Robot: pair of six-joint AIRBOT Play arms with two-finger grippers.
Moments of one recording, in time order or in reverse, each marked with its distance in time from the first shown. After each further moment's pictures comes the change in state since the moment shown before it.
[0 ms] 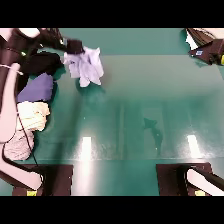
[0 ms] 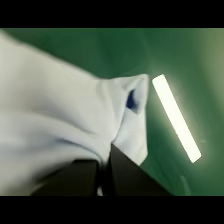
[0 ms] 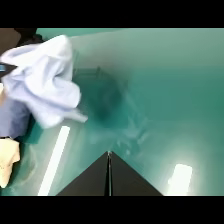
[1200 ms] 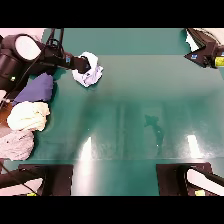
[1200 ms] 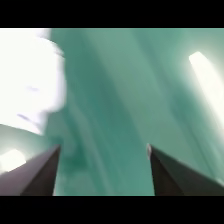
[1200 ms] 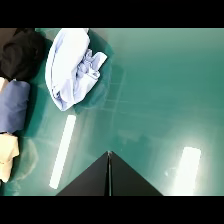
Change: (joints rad) left arm -0.139 0.314 -0.482 0.437 0.174 -0.286; right arm -0.002 -0.096 -0.001 0.000 0.018 0.000
